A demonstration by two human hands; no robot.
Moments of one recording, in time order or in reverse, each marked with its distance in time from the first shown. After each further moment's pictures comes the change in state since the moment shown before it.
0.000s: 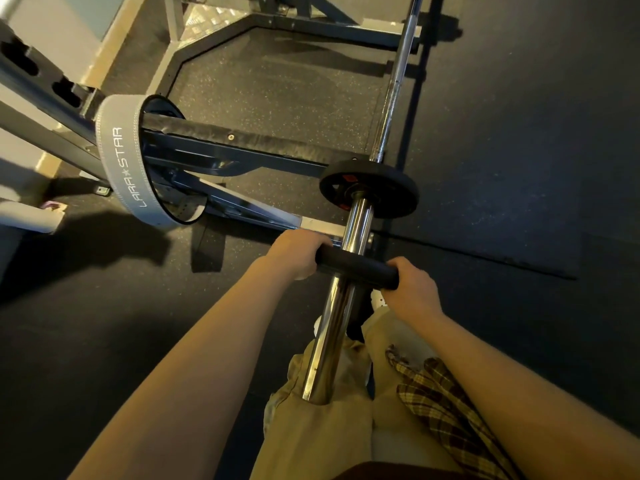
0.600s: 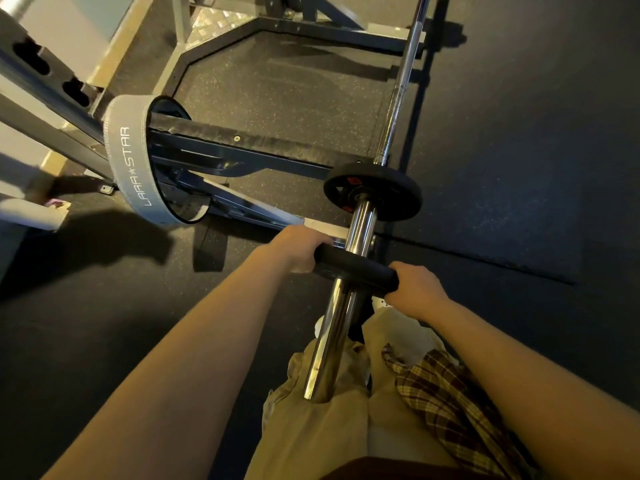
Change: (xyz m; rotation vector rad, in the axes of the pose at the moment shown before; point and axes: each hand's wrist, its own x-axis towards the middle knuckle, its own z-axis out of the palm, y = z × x) left_hand 0.003 -0.008 -0.011 0.047 -0.122 0.047; right_hand 0.004 -0.013 -0.012 -0.235 -0.189 -0.028
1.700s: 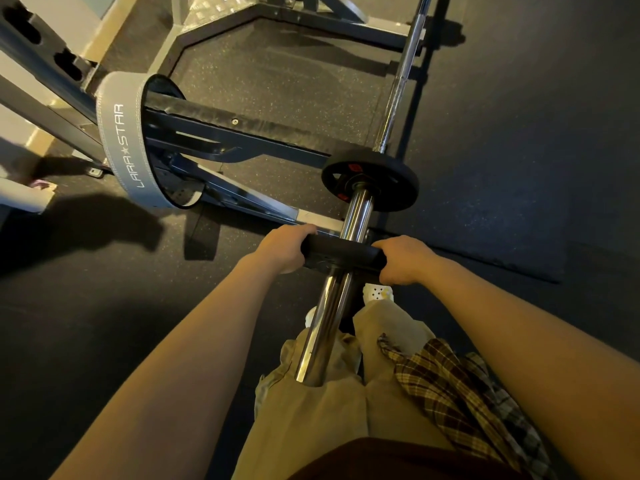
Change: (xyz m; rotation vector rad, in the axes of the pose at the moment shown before) left_hand -0.013 -0.015 0.037 -0.223 0.172 -0.090; right_hand 0.015 -0.014 -0.023 -0.244 -0.126 -0.118
